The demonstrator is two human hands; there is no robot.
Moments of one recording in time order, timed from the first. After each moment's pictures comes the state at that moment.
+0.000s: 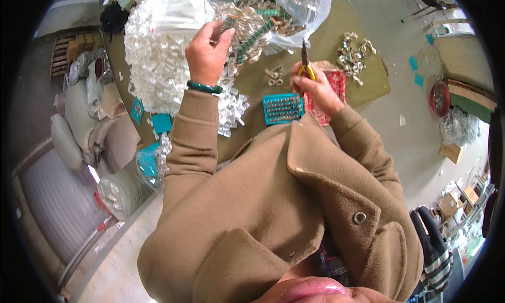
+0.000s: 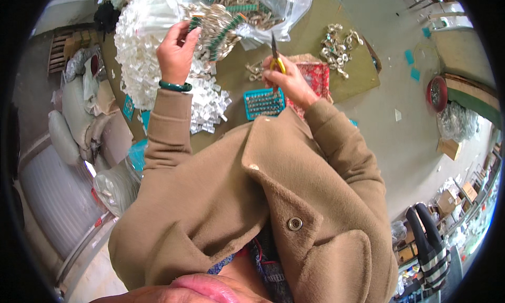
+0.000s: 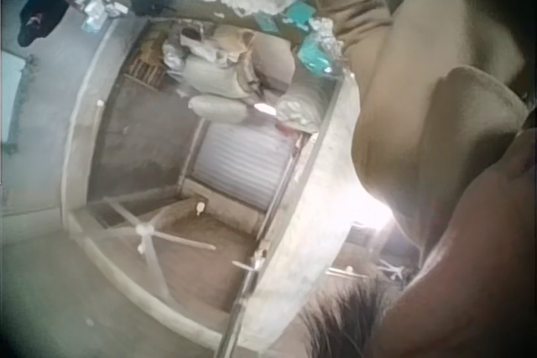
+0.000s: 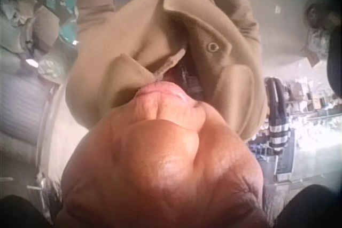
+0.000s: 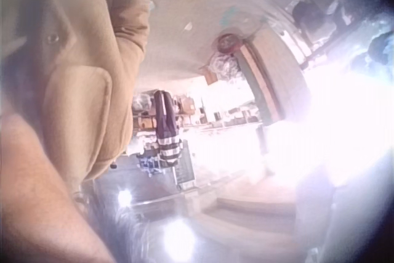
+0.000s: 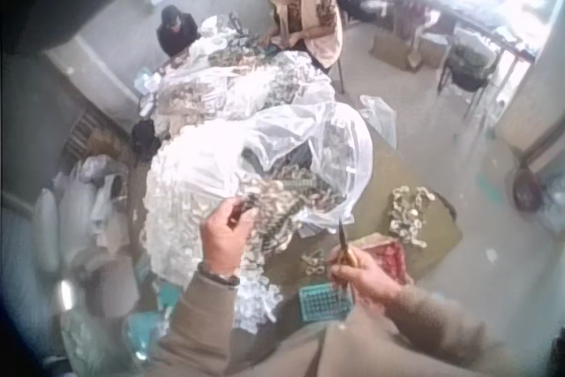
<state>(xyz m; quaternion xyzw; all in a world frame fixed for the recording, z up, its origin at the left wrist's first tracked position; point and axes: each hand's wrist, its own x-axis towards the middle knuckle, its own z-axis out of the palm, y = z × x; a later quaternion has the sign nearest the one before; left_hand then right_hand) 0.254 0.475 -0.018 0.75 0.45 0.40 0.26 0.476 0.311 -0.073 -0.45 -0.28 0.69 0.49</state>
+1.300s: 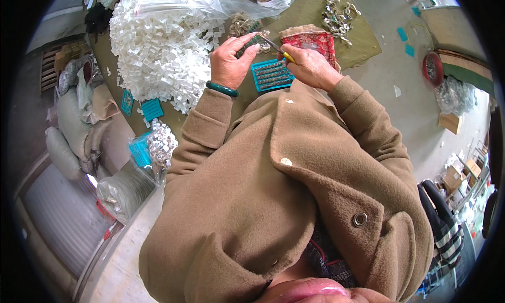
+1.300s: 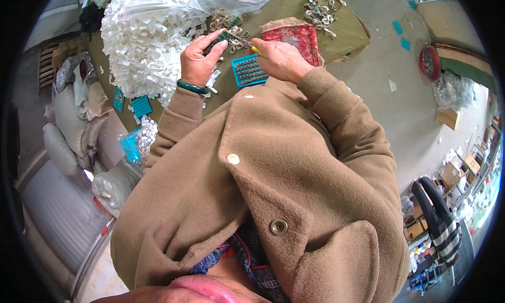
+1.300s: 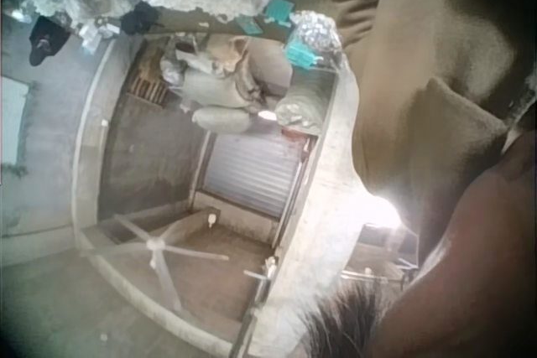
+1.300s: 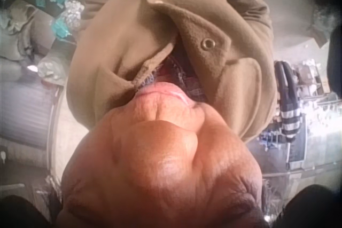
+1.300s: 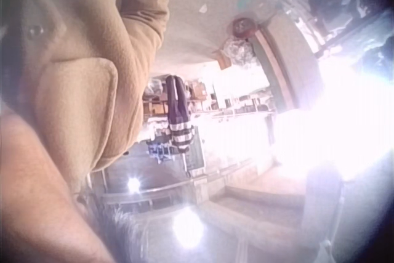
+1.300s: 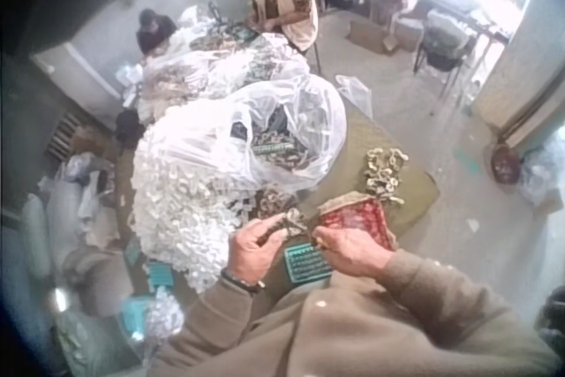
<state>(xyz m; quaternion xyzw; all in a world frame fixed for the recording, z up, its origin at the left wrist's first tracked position) 0.258 0.345 -0.025 0.76 0.43 0.28 0.39 0.464 0.255 -0.044 -0.61 -0.64 0.40 0.22</state>
